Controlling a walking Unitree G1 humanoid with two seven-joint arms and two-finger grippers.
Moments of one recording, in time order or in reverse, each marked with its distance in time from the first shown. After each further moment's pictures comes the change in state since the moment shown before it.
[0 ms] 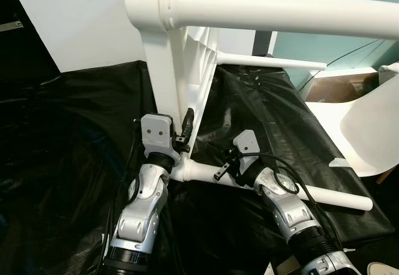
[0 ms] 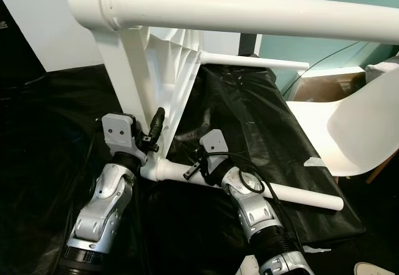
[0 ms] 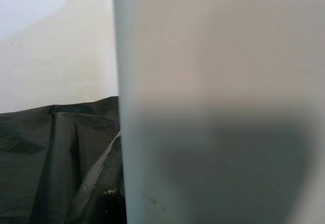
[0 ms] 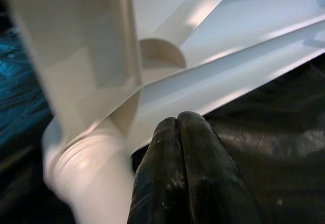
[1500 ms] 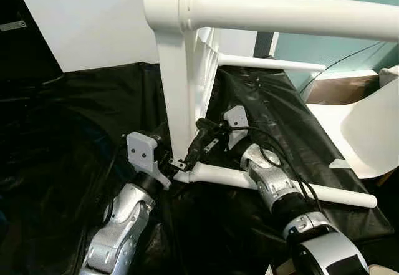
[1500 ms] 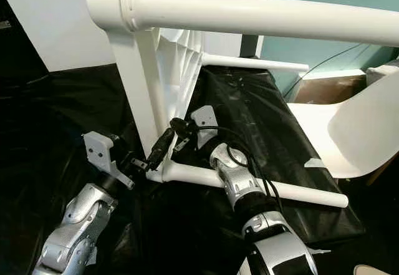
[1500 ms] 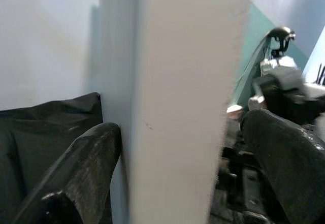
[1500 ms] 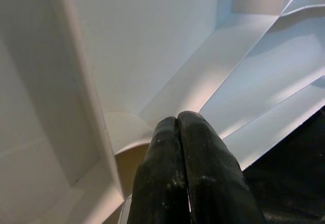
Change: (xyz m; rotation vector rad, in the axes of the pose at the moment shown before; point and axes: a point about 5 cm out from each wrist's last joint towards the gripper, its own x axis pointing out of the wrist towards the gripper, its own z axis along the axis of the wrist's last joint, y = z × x) left arm -0.043 -0.010 0.013 -0.116 -0.002 -0.335; right arm 0.045 -0.012 0.015 0.012 -0.086 0.022
